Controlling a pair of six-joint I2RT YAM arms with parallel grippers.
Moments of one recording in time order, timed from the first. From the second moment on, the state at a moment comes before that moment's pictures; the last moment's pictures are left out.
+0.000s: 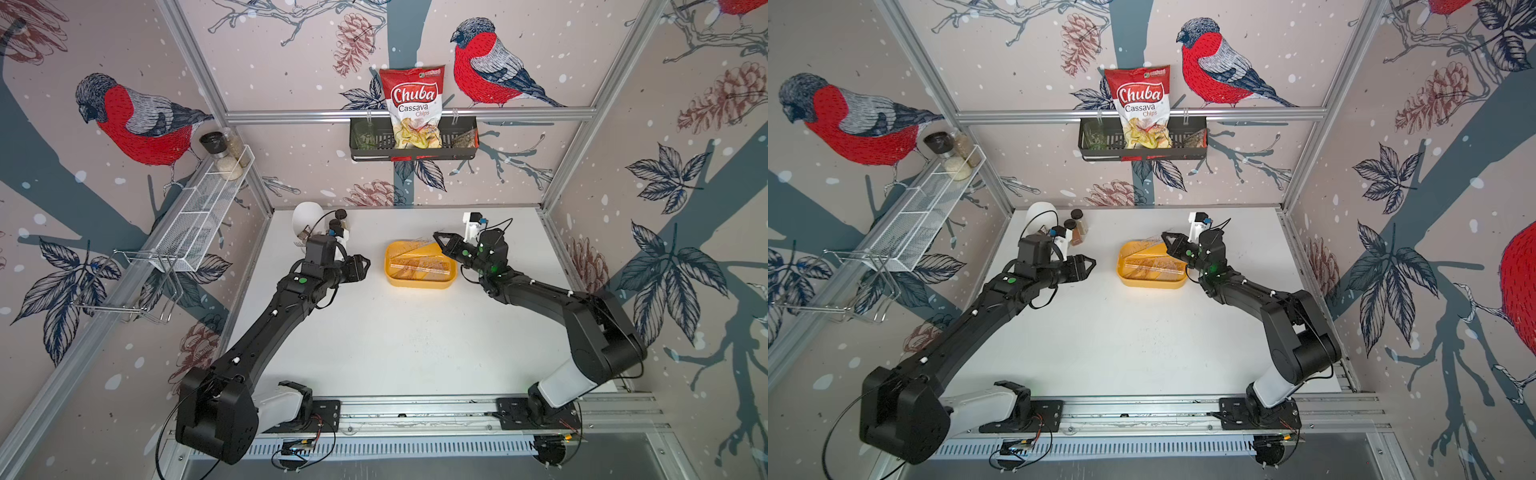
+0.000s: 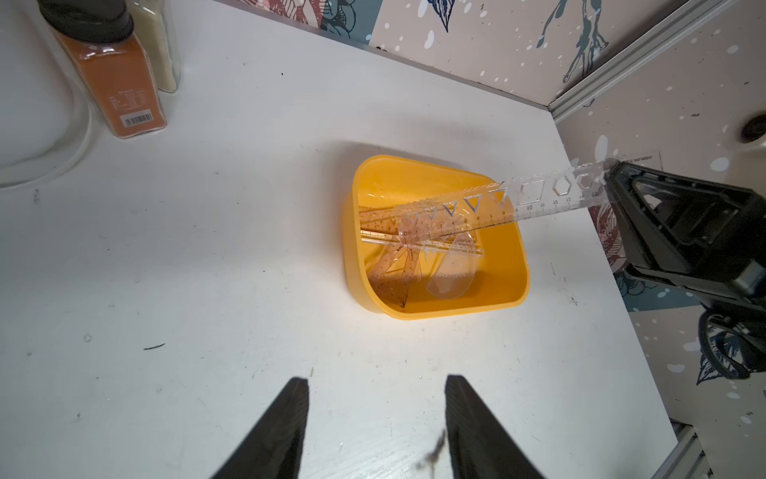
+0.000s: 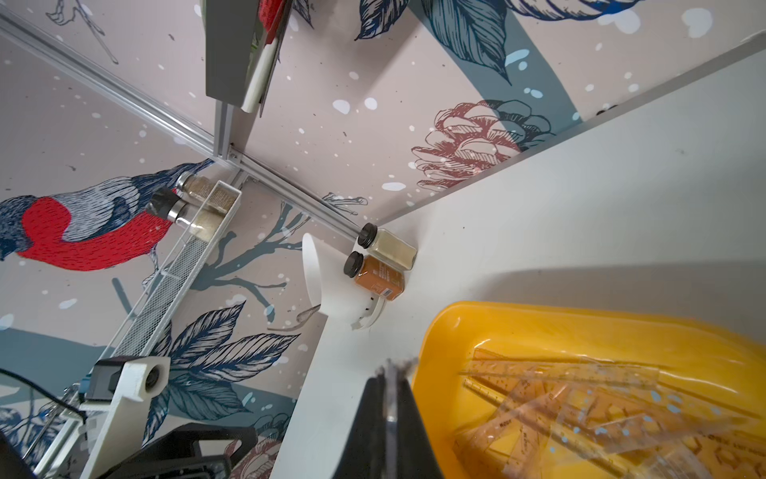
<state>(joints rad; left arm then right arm) -0.30 1.22 0.93 -0.37 0.26 -0.41 0.48 1.60 0.87 0.58 -0.30 0.82</state>
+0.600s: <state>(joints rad) -0.30 1.22 0.91 -0.38 0.24 -0.41 0.56 1.61 0.85 0.45 -0.13 0.82</state>
